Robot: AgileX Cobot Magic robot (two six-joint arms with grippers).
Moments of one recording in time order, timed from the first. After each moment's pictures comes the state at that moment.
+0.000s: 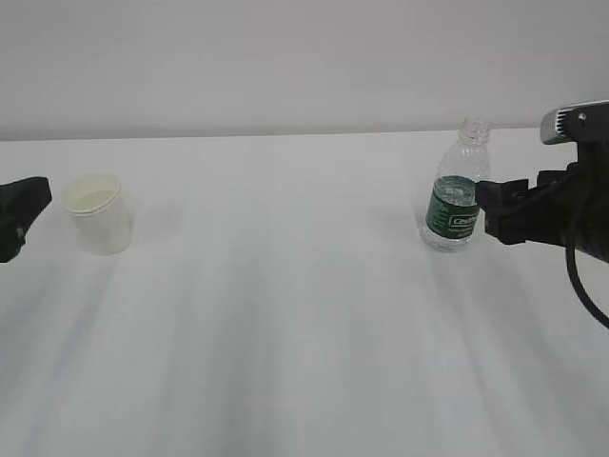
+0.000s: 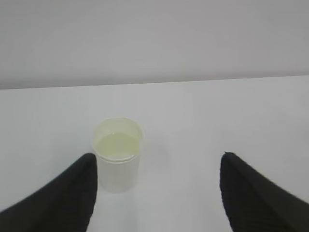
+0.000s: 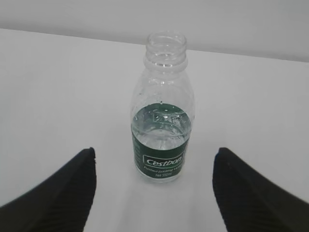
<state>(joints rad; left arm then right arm) -0.34 1.14 -0.33 -0.34 -0.50 0.15 0.22 1.48 -0.53 0.08 -0.46 -0.09</state>
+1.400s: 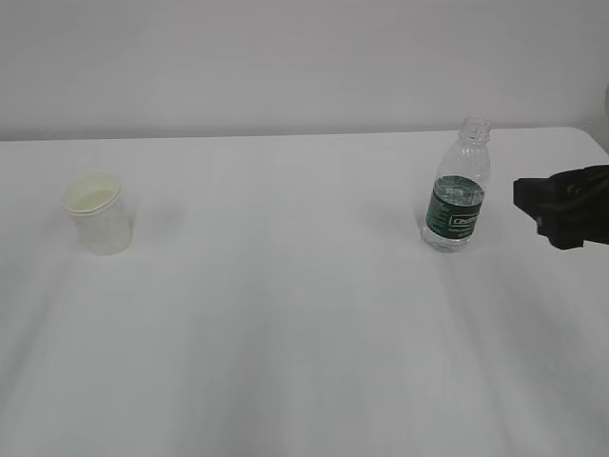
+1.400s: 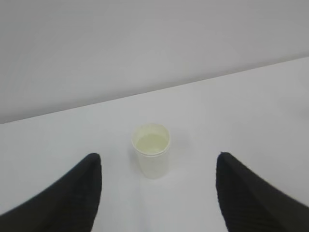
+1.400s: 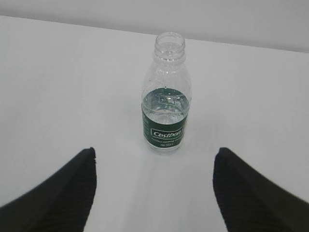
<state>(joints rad) -0.13 0.62 -0.49 -0.15 0.22 0.22 0.22 1.16 -0.52 0.06 -0.07 -0.09</state>
